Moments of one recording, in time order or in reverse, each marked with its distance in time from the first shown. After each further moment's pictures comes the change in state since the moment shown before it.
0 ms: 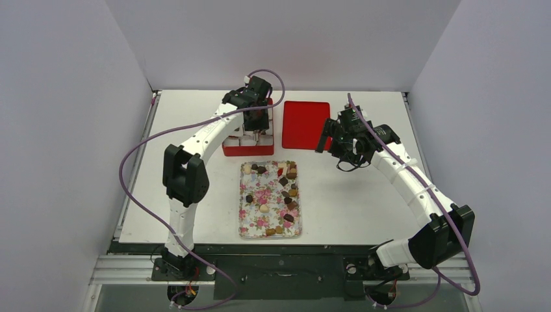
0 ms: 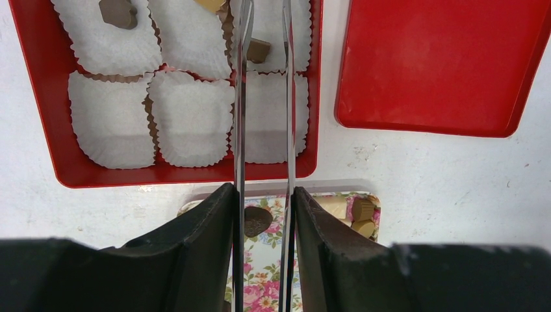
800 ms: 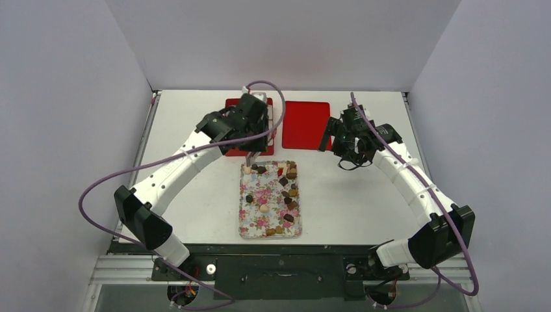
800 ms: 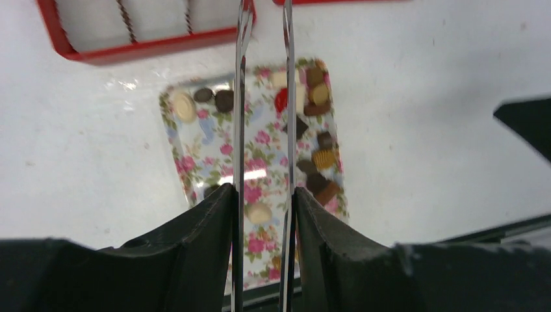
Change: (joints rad) left arm -0.146 -0.476 -0.282 -0.069 -0.002 -0.009; right arm -0.019 0.000 0.000 0.000 0.002 0.000
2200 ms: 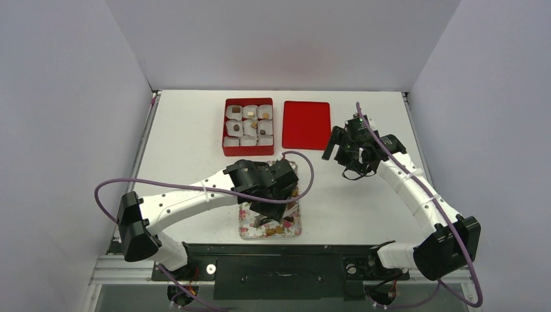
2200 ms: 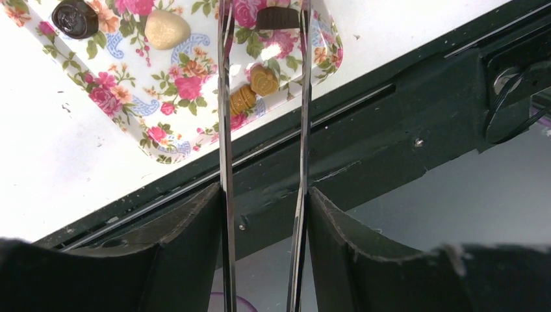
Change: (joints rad) left arm -0.476 -0.122 -0.333 -0.140 0.110 -0.151; right arm -0.021 -0.085 -0.129 0.019 0.003 0.031
